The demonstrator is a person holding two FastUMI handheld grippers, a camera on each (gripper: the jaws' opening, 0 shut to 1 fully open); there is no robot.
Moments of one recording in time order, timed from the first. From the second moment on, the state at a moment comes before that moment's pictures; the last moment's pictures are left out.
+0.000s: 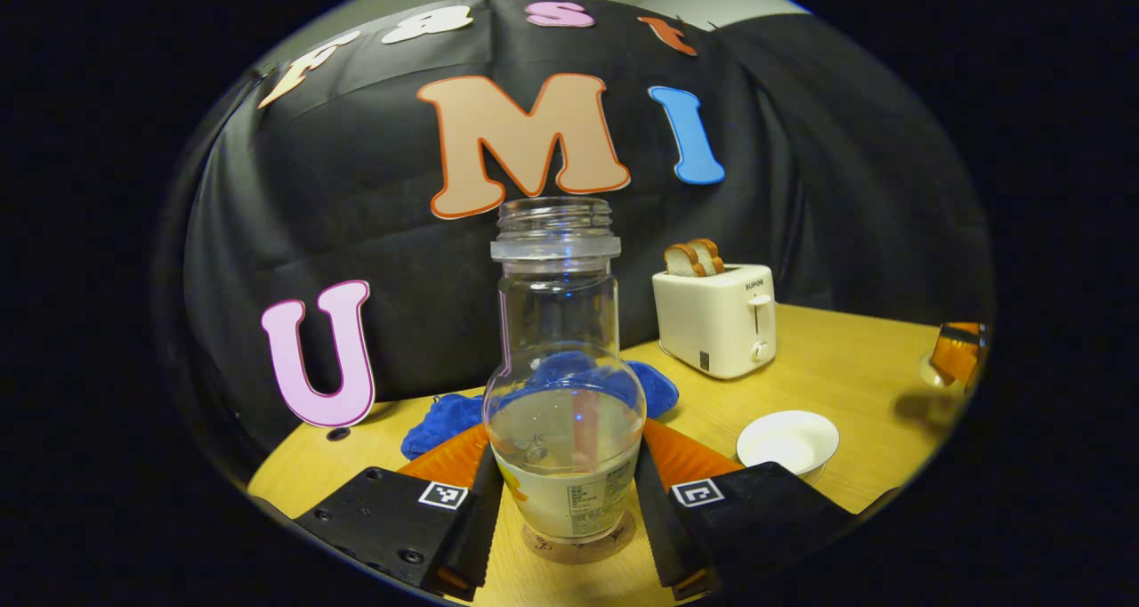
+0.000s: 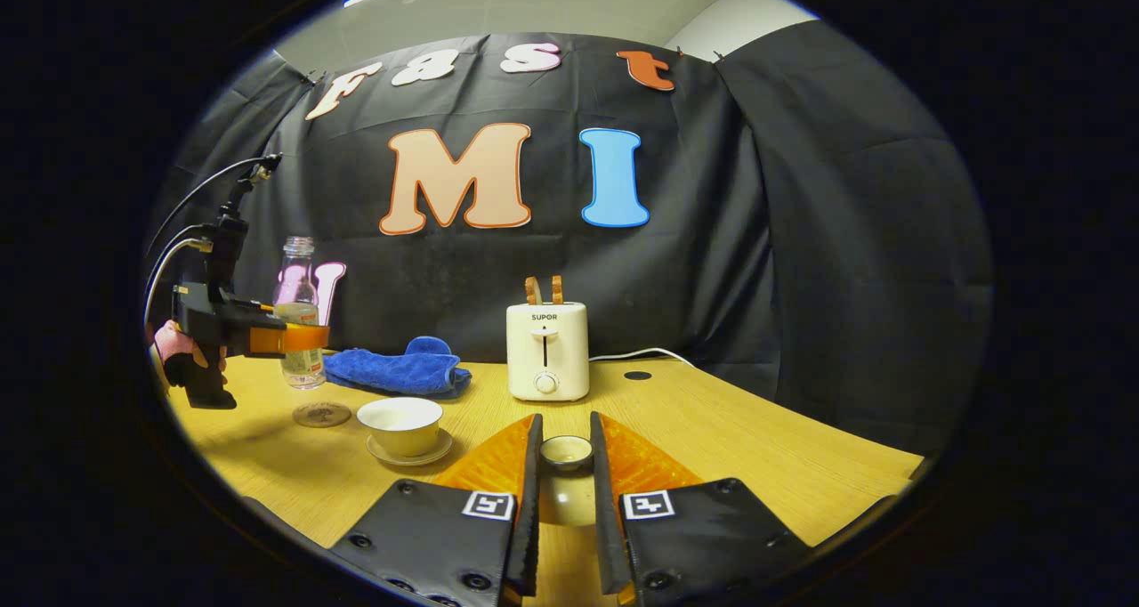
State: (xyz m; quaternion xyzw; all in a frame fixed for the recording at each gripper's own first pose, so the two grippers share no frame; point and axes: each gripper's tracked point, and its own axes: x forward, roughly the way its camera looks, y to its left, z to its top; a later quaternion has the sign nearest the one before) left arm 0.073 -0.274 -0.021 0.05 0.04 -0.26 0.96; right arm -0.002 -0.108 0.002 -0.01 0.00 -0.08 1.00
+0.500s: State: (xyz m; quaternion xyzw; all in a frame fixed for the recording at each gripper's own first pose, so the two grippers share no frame) left arm 0.078 -0.267 -0.044 -0.02 0.07 -0.27 0.96; right arm -0.001 -0.110 0.002 -0.01 0.00 -0.08 1.00
